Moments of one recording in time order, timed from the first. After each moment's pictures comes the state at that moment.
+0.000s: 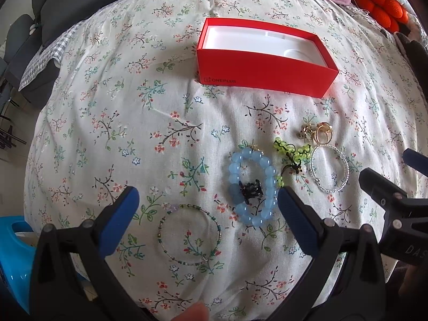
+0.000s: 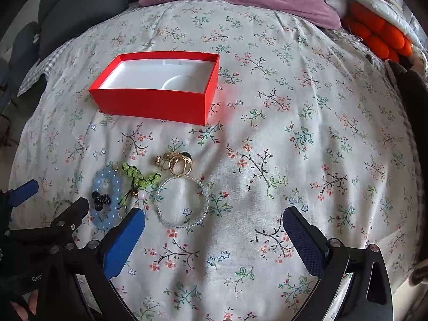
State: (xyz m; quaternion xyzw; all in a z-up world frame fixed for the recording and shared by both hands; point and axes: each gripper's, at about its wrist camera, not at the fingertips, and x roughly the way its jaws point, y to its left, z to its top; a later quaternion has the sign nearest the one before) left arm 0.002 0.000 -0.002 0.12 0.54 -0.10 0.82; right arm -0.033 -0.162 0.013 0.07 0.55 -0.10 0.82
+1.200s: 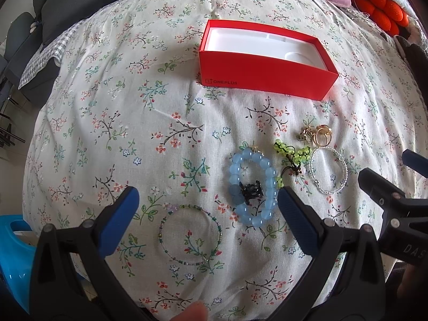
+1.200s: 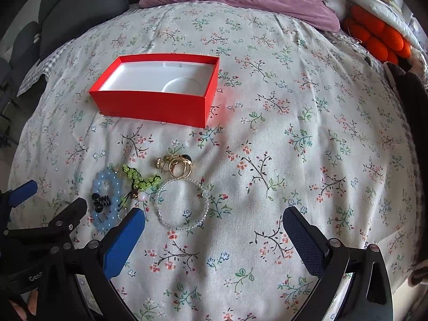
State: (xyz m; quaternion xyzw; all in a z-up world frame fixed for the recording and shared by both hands) left arm 0.003 0.000 -0.002 0.12 0.54 -0.10 0.82; right arm -0.032 -0.160 0.015 0.07 0.55 -0.10 0.83
